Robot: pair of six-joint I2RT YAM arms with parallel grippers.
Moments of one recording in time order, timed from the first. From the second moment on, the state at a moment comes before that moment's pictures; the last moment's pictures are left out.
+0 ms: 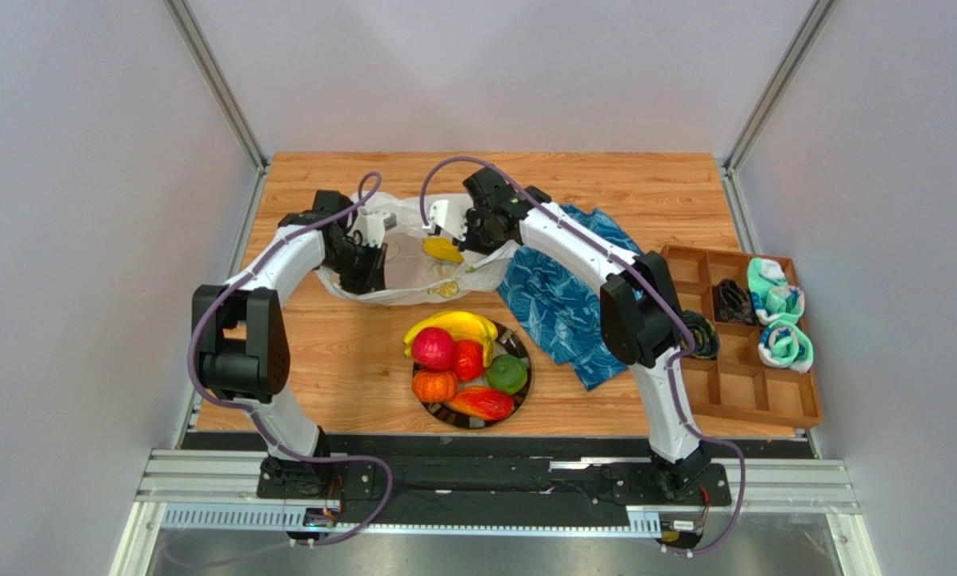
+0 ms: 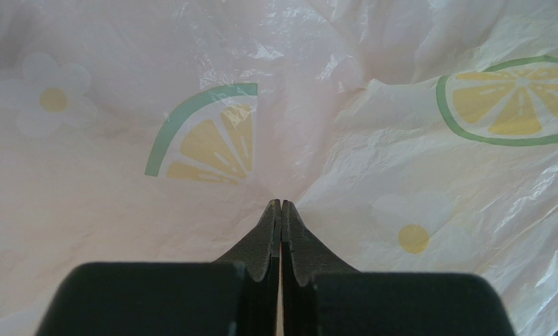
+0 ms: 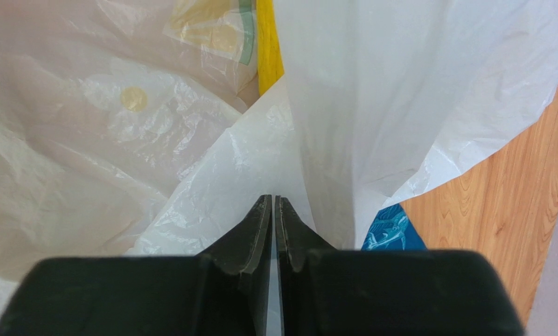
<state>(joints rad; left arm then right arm) -0.09 1.71 1.24 -0.81 0.47 0.20 0.65 2.20 1.96 -0.76 -0.12 -0.80</state>
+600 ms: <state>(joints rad) -0.29 1.88 1.41 -0.94 0.62 0.25 0.51 1.62 1.32 -0.70 0.18 -0.65</state>
